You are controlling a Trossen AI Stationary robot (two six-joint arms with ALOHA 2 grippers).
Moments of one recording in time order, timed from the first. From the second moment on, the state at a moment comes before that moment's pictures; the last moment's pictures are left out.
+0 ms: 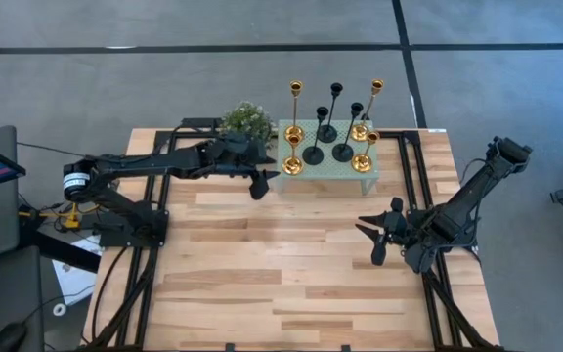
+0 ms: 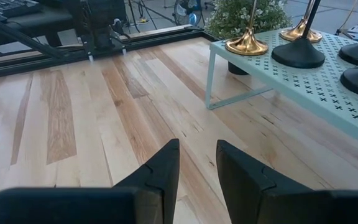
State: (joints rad) left arm 0.28 1.24 1.02 -0.12 0.02 0.02; right arm 0.80 0.88 0.45 -0.32 1.12 0.75
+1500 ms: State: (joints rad) left arm -0.01 0.97 1.02 -0.32 0.02 -0.03; right arm 0.80 0.88 0.45 -0.30 1.08 0.75
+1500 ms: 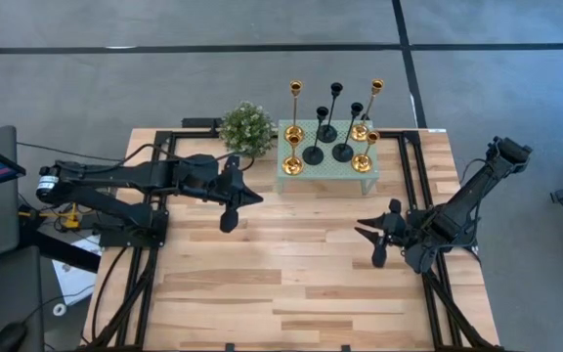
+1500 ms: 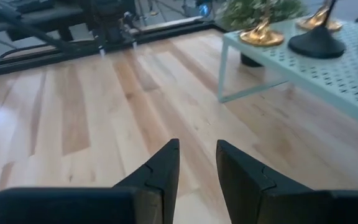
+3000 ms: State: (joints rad) left arm -0.01 0.43 0.50 -0.02 0.06 0.06; right arm 0.80 0.78 0.45 -0.33 1.07 0.64
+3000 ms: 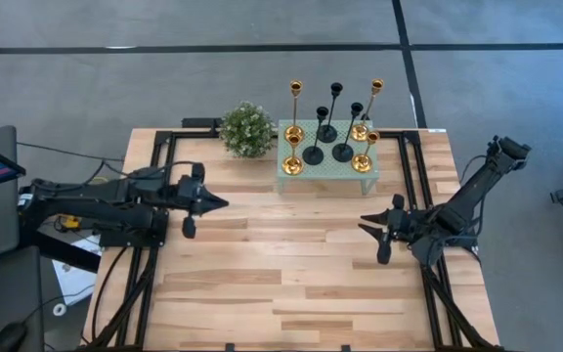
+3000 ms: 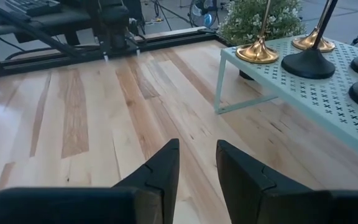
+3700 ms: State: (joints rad) left arm -0.01 0.11 0.26 0.08 0.11 0.10; right arm 0.80 0.76 0.45 -0.35 1.07 0.64
